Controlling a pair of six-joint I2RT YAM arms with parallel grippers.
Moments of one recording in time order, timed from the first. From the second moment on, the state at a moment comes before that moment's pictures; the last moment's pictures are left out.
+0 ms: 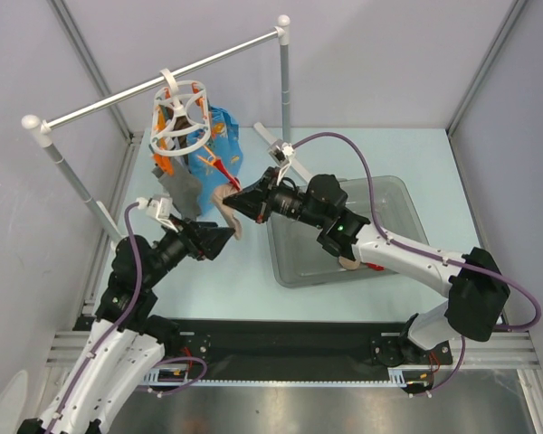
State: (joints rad) left arm -0.37 0.48 0.57 -0.14 0.33 -0.58; right arm 0.92 1.48 1.14 0.53 -0.34 0.58
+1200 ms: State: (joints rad) left arm -0.44 0.55 0.62 -0.09 0.26 -0.52; right arm 0.90 1.52 1.35 0.27 -0.26 0.41
